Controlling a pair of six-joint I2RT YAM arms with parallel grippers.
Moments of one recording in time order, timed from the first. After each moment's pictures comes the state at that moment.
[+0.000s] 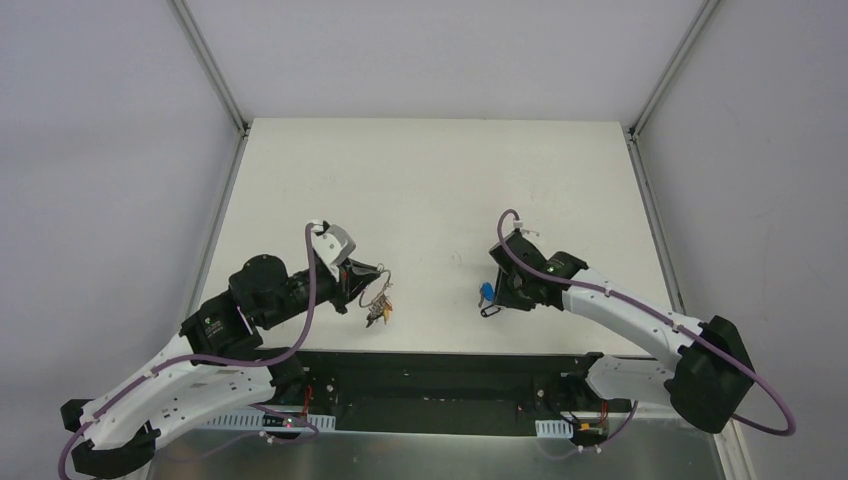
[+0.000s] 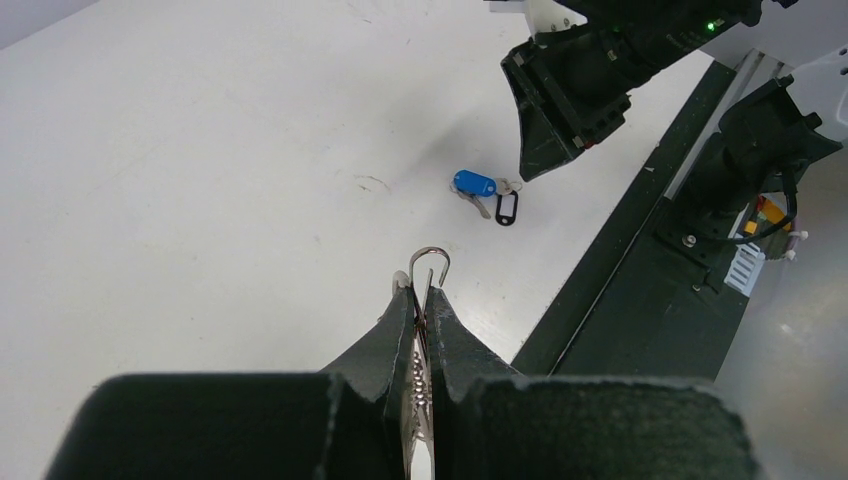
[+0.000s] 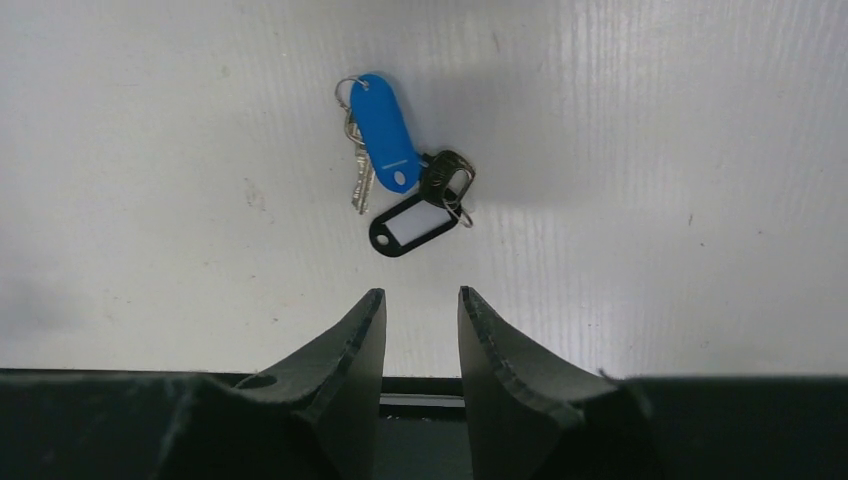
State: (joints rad) left arm -0.94 0.53 0.81 -0.46 -0.03 -0.08; right arm 0.79 1.18 0.81 -0.78 0.21 0.89
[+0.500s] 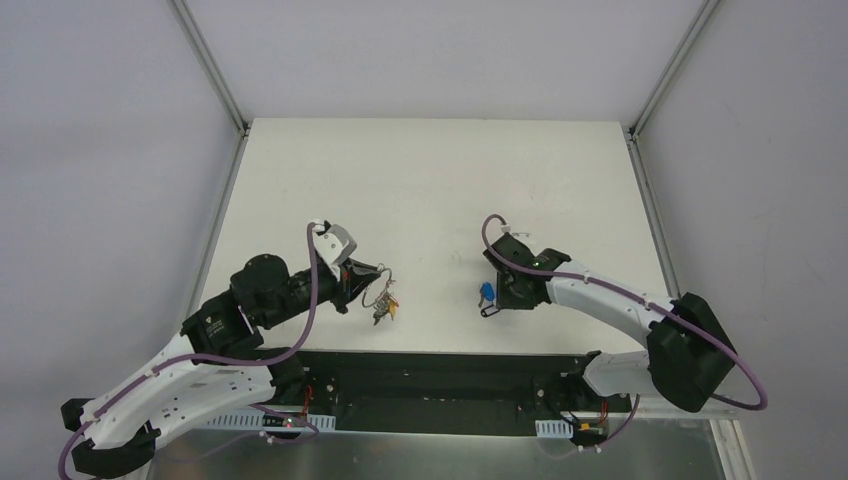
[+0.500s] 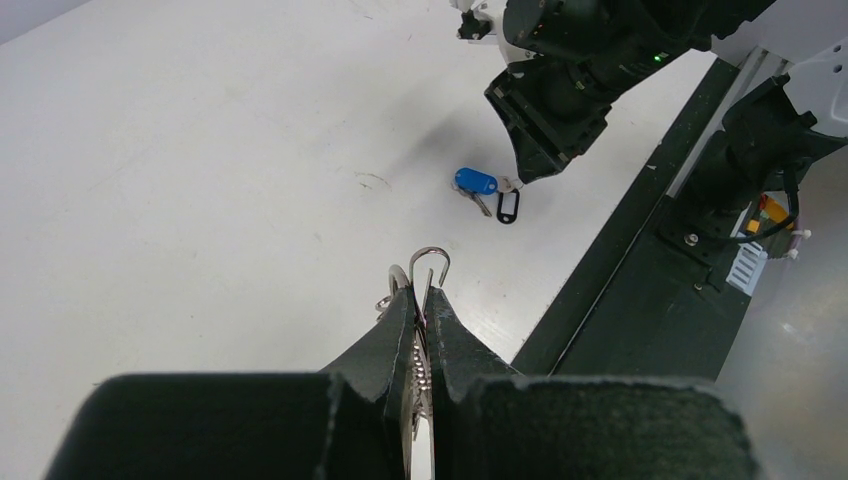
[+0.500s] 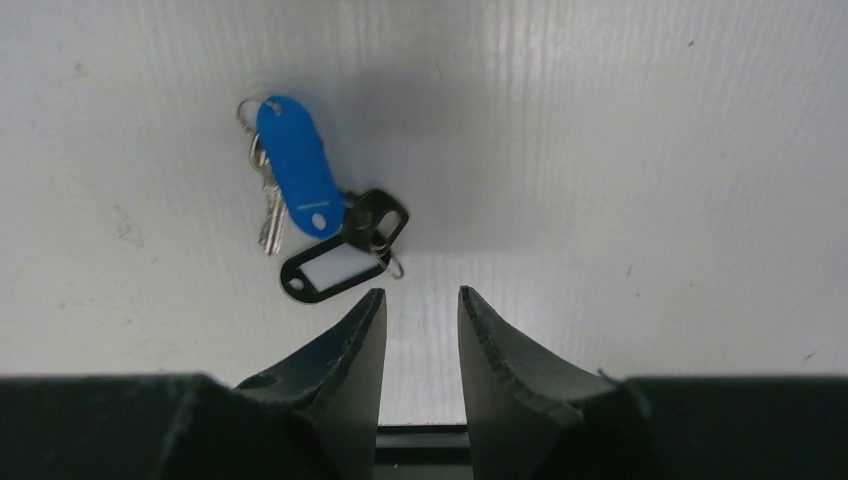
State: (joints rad) left arm -0.94 0.53 0.81 -0.47 -0.03 -0.09; right arm 0.78 1.29 0.76 -0.74 0.25 0.75
